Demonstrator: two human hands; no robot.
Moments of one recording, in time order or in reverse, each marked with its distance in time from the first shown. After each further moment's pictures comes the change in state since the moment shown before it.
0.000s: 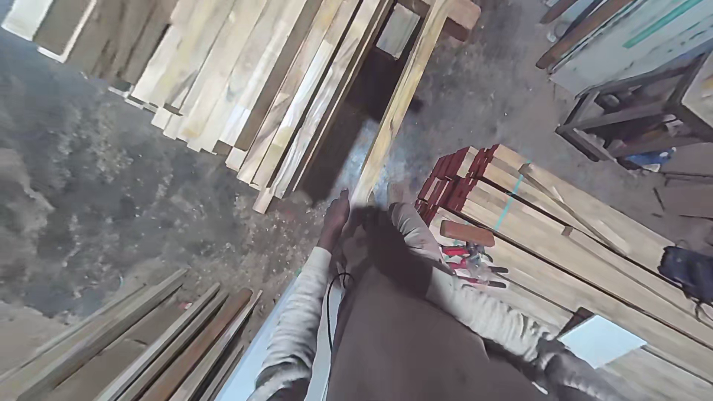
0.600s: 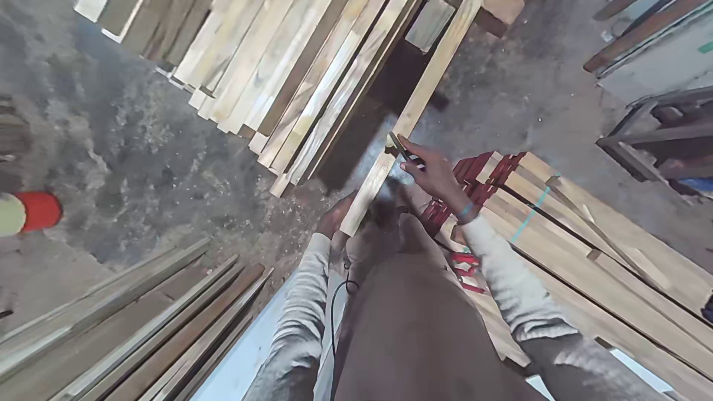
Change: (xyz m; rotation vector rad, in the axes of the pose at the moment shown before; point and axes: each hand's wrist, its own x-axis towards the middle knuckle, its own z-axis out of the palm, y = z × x) left_hand 0.001 -0.021 -0.019 -0.388 -0.337 -0.154; right_hand 0.046 0.095 -0.103 0.498 0.454 -0.366
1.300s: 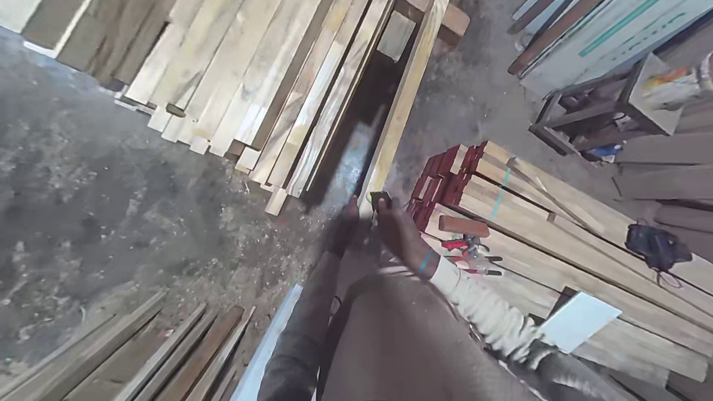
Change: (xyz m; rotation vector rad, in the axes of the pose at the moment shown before) left_hand -0.004 -0.006 0.010 0.435 0.183 0.261; right_hand -0.059 -0.061 0.138 -0.364 -0.003 0.389
